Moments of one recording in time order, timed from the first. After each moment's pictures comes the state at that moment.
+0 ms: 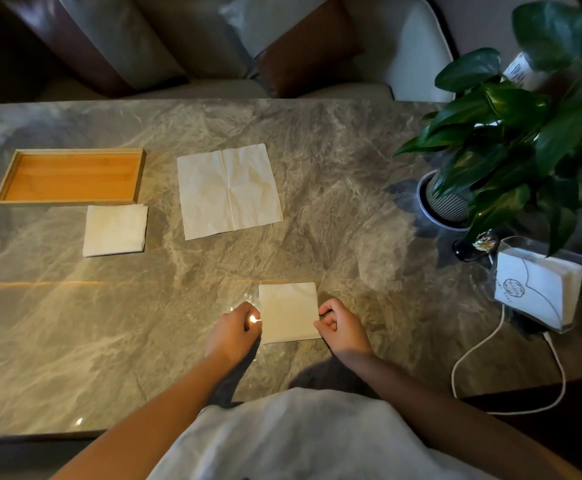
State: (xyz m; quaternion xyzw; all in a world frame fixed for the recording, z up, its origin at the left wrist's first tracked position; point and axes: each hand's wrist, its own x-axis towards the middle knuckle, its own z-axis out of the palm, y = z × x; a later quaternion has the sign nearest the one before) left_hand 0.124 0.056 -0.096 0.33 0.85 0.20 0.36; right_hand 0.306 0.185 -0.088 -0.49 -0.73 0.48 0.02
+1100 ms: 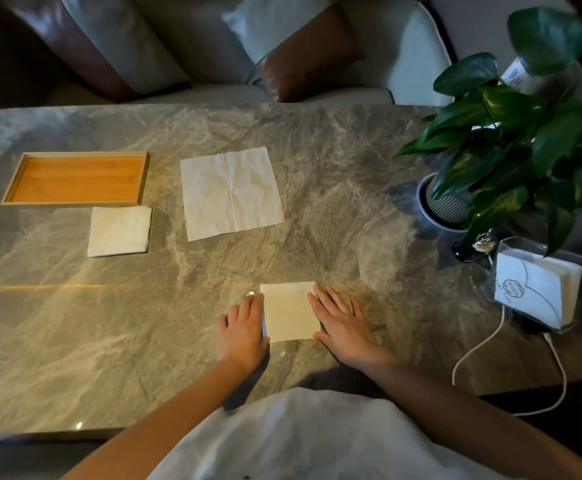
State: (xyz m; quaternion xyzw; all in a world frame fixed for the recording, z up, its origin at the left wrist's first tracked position) left_hand 0.149 0.061 -0.087 0.45 0.87 0.04 0.21; right_hand 0.310 0.200 -0.100 -0.29 -0.92 0.19 -0.16
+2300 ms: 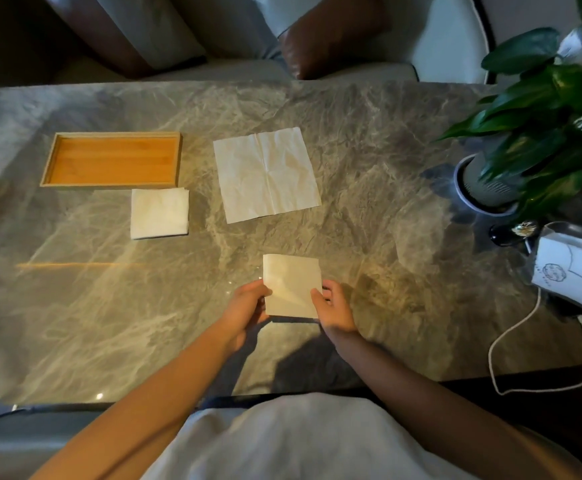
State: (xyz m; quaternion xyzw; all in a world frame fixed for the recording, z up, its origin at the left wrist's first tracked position) left_hand 0.076 0.034 -0.041 -0.04 0.66 0.49 0.57; right_hand 0.213 0.116 -0.073 -0.56 -0.51 0.64 0.13
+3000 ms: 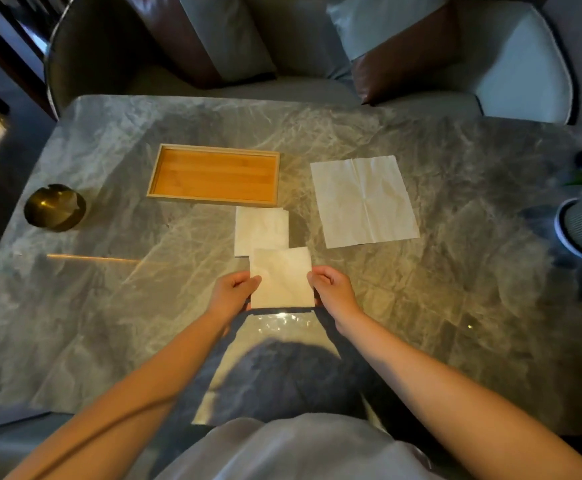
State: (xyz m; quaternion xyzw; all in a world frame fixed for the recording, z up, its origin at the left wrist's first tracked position) left_hand -0.130 -0.064 -0.046 0.05 0.74 0.47 0.47; right_hand 0.011 0.066 -0.051 -0.51 -0.55 0.65 0.09
